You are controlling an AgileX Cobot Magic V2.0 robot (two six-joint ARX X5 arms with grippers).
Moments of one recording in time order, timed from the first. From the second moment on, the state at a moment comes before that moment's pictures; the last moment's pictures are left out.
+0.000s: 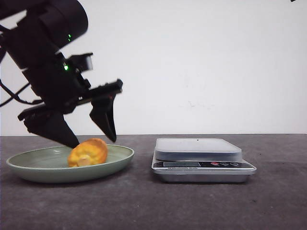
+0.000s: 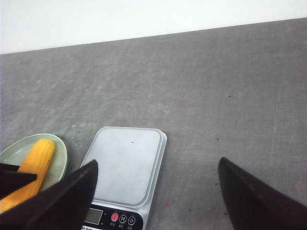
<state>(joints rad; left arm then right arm) -0.55 1.56 0.86 -0.16 0.00 -0.36 0.14 0.68 0.81 -0.52 -0.21 0.24</state>
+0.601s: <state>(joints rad) -0.56 1.51 0.90 -0.28 0.00 -0.35 0.14 0.68 0.81 -0.53 -0.21 0.23</state>
